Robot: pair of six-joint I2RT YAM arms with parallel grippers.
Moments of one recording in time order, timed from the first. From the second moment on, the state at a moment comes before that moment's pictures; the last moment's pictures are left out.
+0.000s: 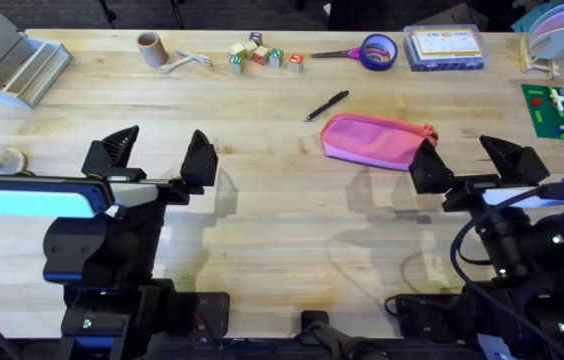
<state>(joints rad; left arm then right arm) 0.00 0.00 0.01 -0.05 0.01 0.00 0.00 0.00 0.01 -0.10 -0.02 0.00</state>
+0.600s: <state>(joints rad) 0.00 0.00 0.01 -0.07 0.06 0.00 0.00 0.00 0.01 -0.10 -0.02 0.00</state>
